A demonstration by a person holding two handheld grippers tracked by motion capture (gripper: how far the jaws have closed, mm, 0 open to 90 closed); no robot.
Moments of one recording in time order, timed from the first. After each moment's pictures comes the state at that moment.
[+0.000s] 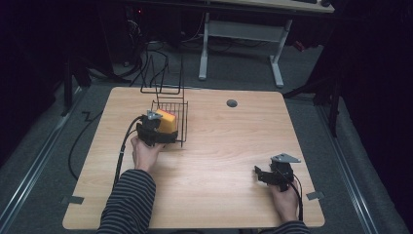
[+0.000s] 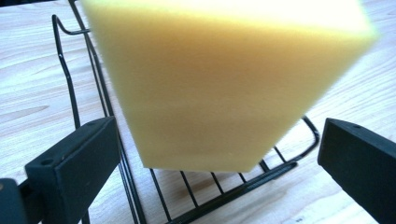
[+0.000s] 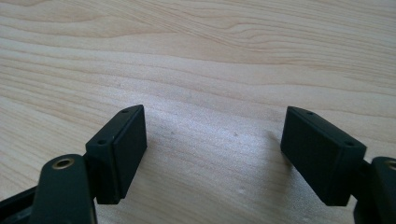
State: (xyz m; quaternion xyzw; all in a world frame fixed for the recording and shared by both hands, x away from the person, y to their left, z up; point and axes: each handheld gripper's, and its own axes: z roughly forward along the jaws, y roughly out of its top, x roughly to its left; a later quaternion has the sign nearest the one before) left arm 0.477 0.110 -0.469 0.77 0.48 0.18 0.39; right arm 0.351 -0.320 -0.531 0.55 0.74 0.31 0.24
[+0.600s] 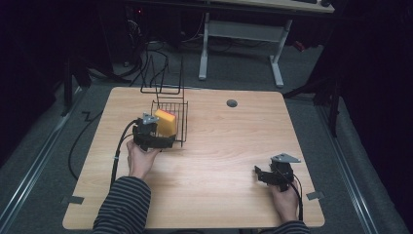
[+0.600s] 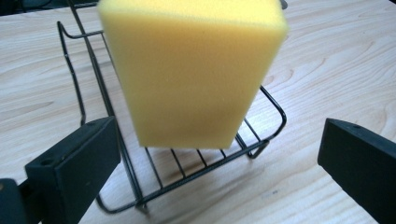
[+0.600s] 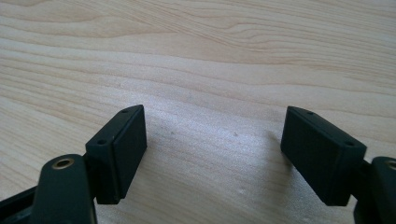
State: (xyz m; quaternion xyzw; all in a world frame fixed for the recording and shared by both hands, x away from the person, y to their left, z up) left arm 0.451 0.120 -0.455 0.77 0.46 0.18 0.40; right arm 0.351 -0.320 -0.531 0.55 0.74 0.31 0.24
